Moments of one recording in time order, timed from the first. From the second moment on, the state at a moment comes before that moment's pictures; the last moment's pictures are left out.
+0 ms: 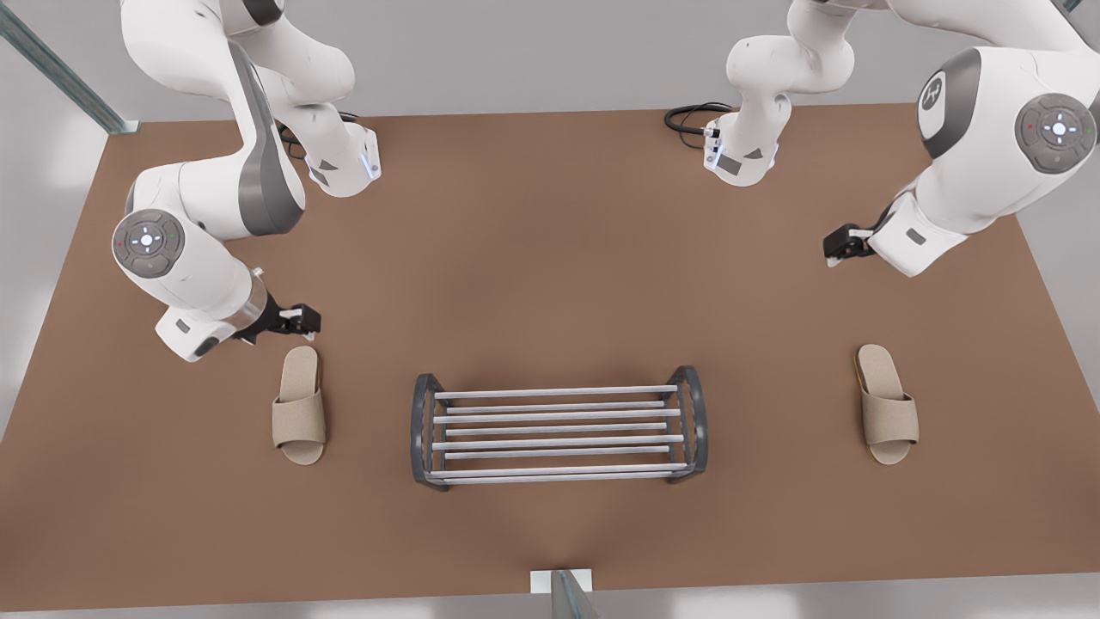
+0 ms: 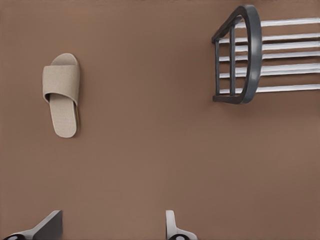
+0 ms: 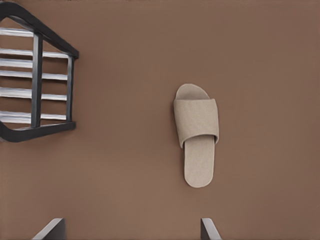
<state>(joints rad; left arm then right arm) -0.08 0.14 -0.06 -1.33 0.02 1.34 -0.09 0.09 0.20 0.10 -1.53 -0.05 1.68 0.14</state>
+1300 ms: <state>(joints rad) -0.16 0.53 0.35 -2.09 2.34 2.91 -2.43 -1.25 0.93 1.25 -2.12 -2.23 2.85 -1.08</state>
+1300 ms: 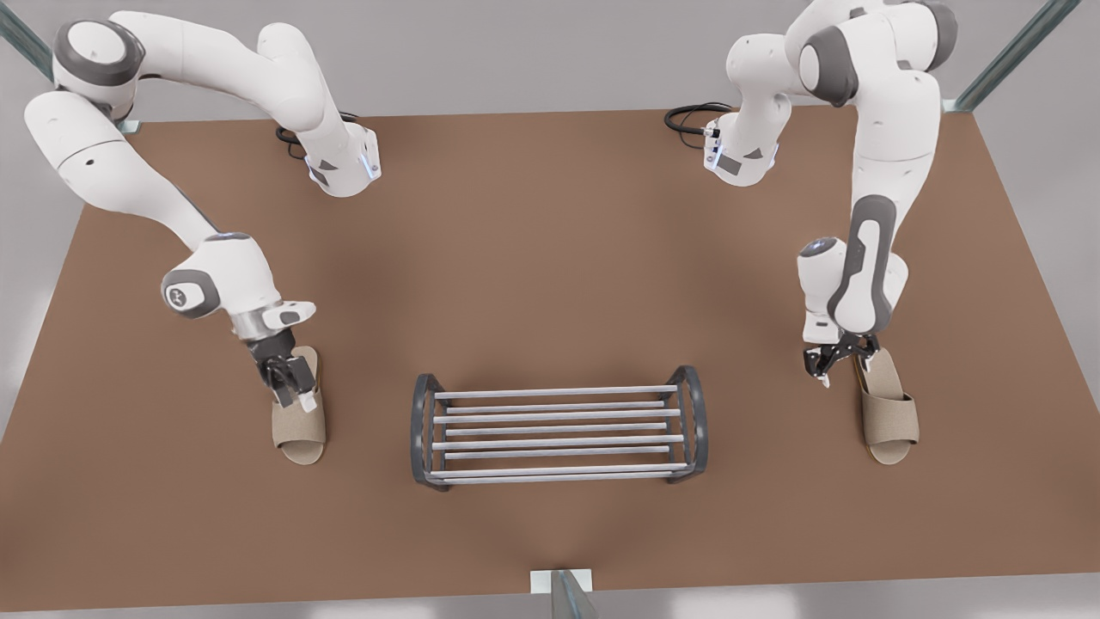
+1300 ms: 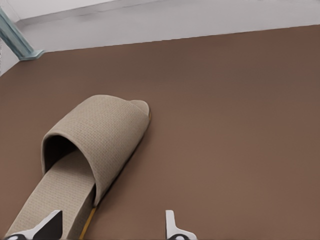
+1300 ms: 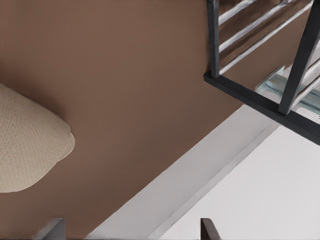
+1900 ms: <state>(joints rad) -0.15 0.71 0.34 -1.87 2.62 2.78 -2.90 -1.24 1.06 1.12 -2.11 -2.50 2.83 -1.72</state>
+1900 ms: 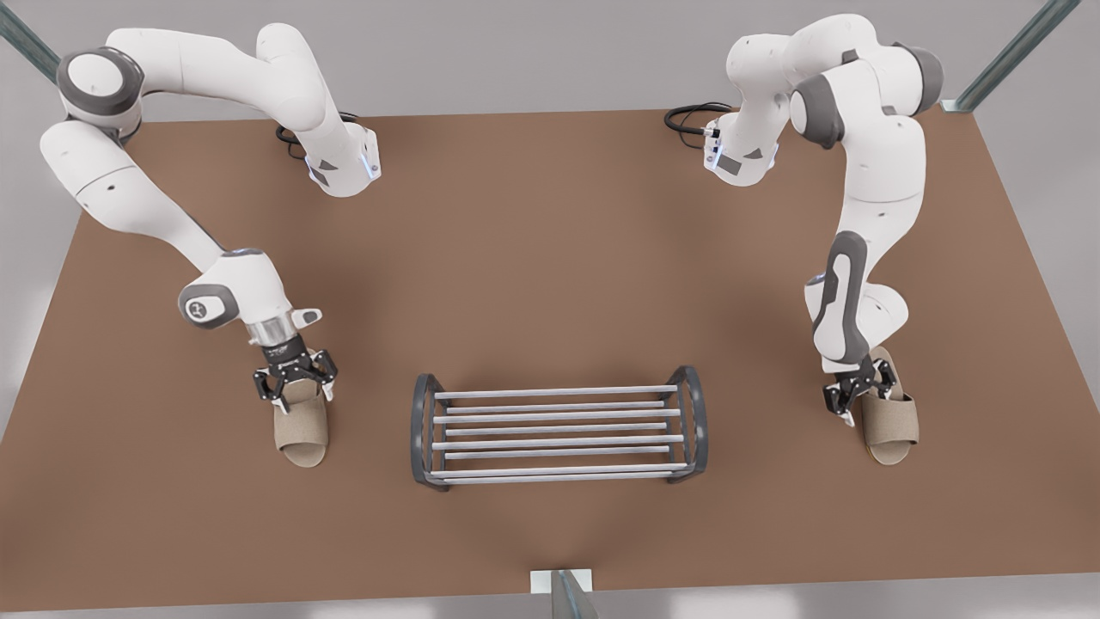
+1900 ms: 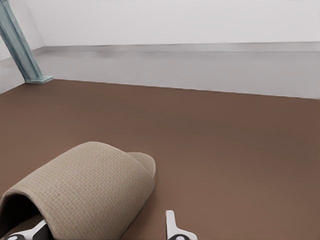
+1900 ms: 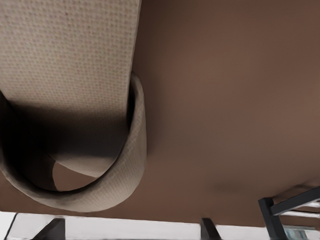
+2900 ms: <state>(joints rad) -0.15 0.77 0.34 -1.78 2.65 2.78 -2.90 -1.42 1.32 1.12 -2.27 -2.72 2.60 -1.99</state>
